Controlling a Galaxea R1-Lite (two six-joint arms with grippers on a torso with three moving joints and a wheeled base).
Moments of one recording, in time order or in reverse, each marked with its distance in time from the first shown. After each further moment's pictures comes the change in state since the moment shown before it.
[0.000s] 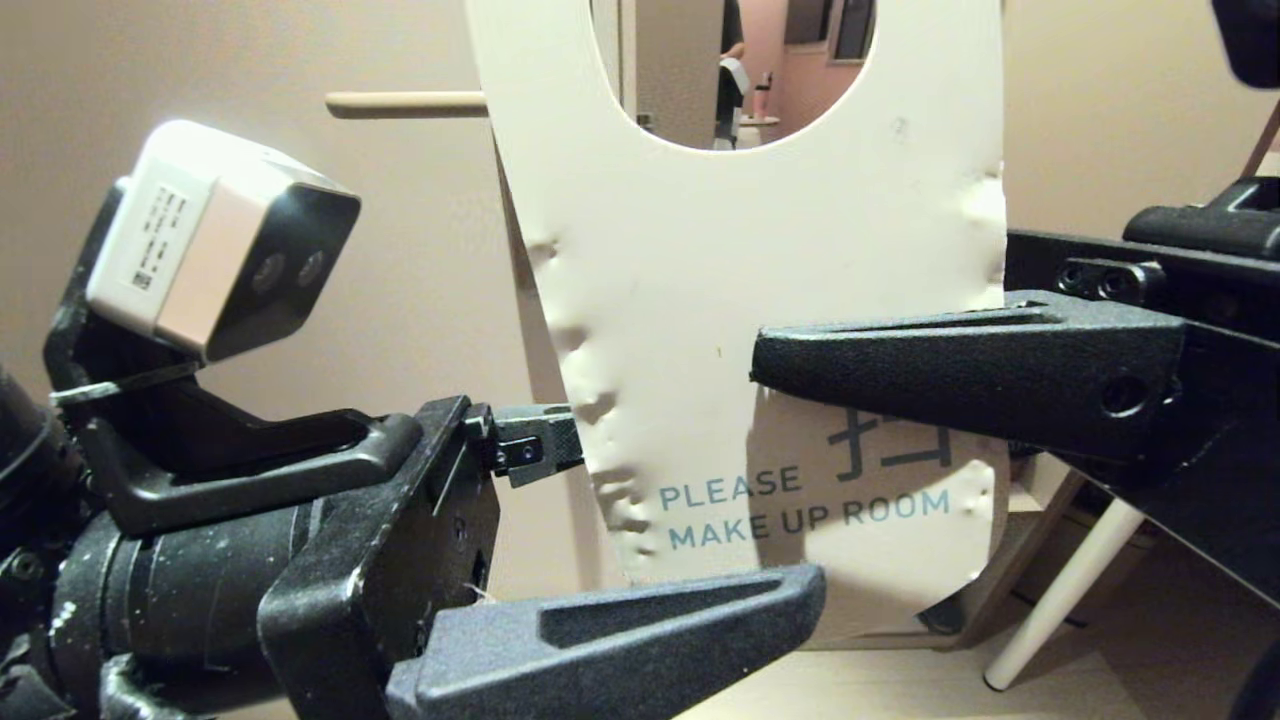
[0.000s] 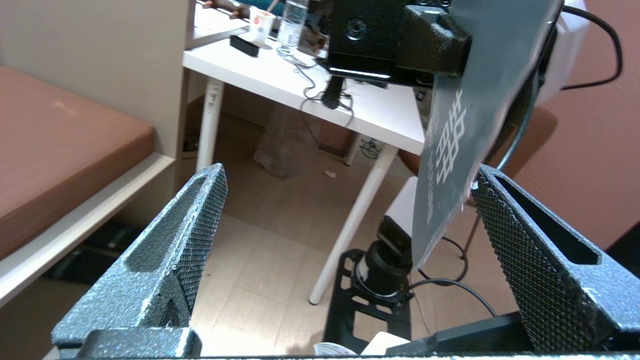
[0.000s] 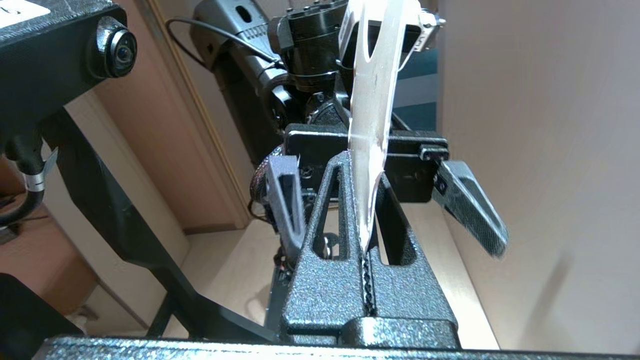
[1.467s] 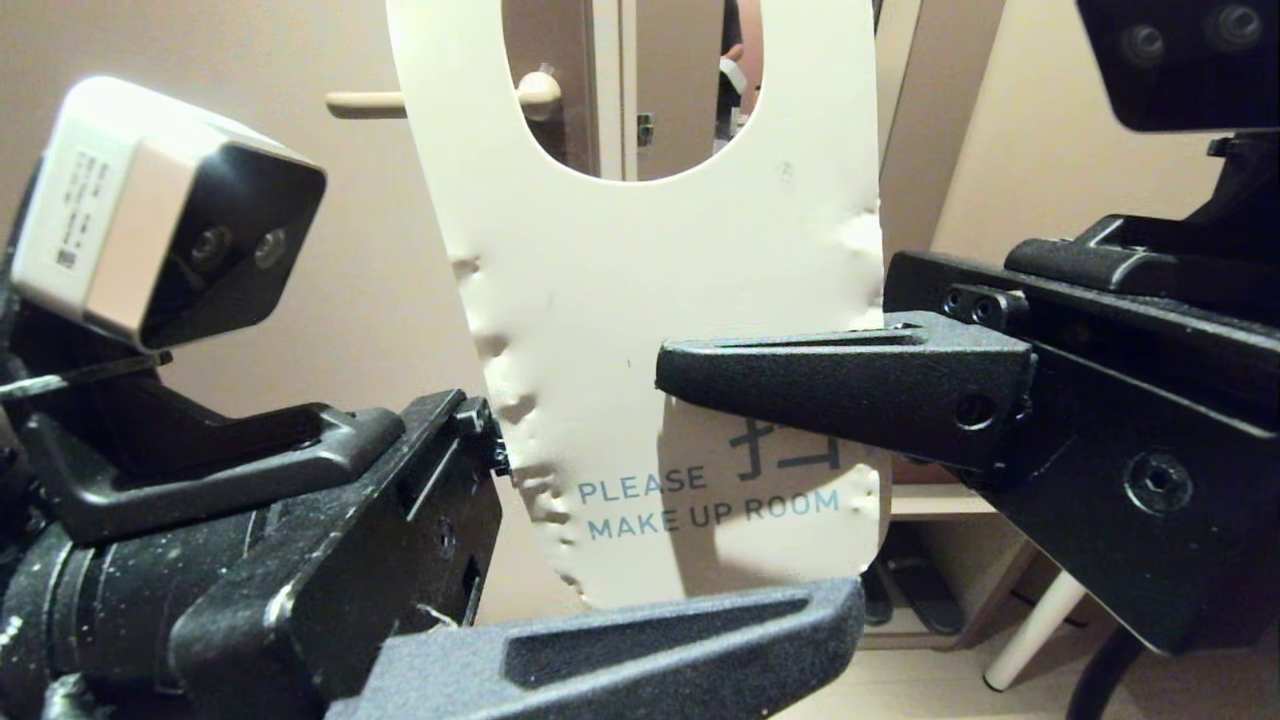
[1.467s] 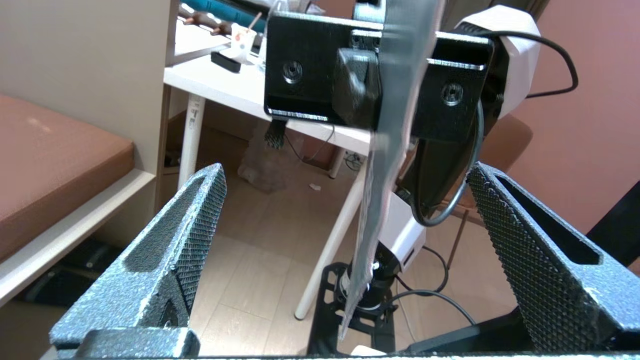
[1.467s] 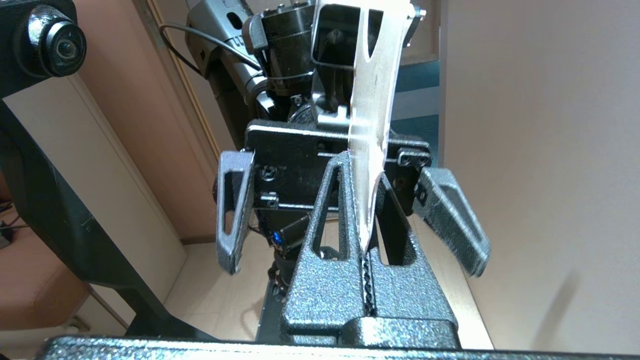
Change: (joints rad) left arm -0.033 -0.009 0.007 -0.050 0.003 -0.032; right arm 0.026 0.068 0.037 -0.150 -0.017 0.021
